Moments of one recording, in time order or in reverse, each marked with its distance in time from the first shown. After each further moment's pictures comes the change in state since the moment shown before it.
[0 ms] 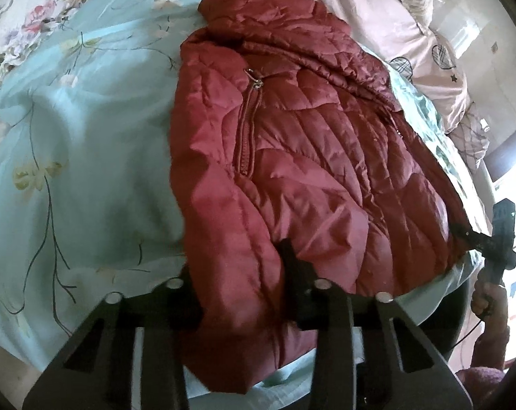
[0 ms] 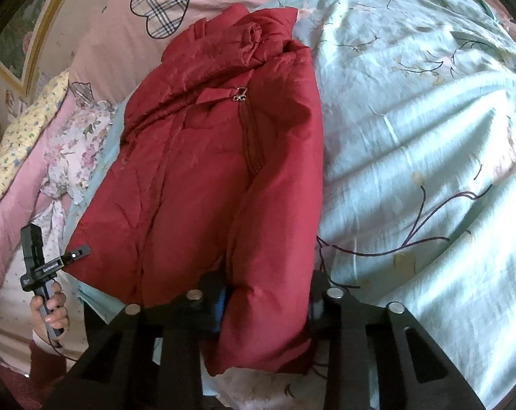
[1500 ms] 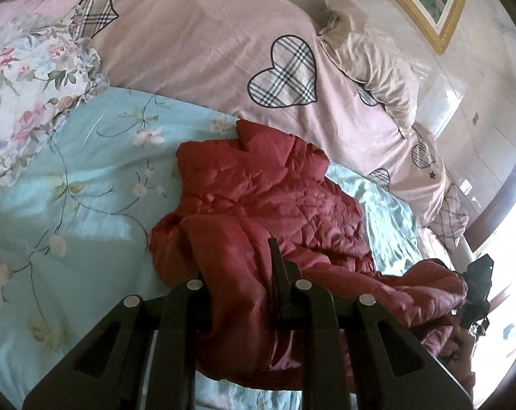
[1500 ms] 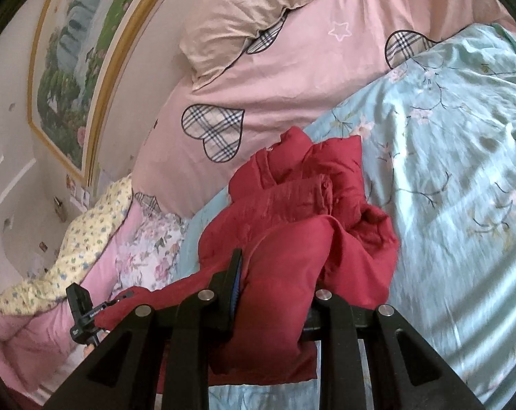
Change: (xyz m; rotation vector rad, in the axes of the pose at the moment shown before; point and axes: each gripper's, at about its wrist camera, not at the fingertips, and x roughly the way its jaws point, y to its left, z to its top) left arm -0.057 -0.016 0.153 -0.059 -0.356 -0.076; right arm -0.037 0.011 0.138 0.097 -0.379 0.318
